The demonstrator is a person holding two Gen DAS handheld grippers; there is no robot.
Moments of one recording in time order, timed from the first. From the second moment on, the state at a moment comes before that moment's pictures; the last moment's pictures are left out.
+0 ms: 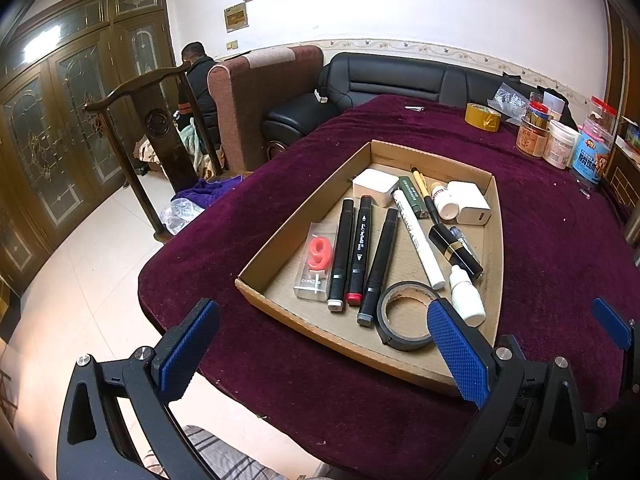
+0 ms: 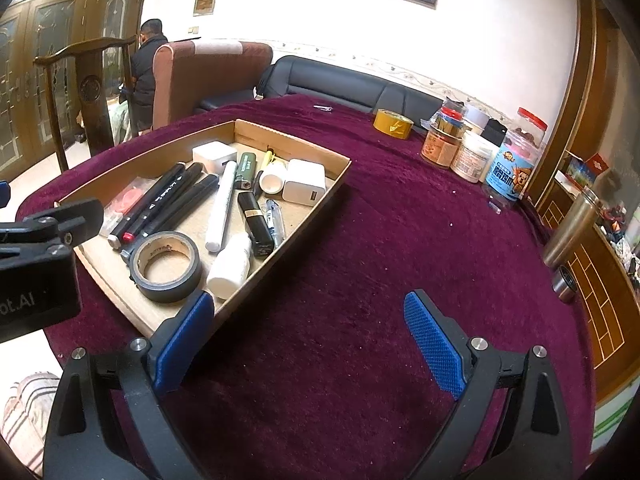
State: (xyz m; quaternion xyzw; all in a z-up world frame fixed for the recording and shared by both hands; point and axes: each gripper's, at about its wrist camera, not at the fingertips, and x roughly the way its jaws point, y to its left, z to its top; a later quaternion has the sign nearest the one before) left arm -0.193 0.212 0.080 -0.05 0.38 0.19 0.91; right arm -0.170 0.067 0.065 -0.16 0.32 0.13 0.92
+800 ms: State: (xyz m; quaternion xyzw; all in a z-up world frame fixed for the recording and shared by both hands) left arm -0.195 0.208 0.081 -0.05 0.37 0.19 0.91; right arm -0.162 0.079 0.065 -0.19 0.32 0.11 0.92
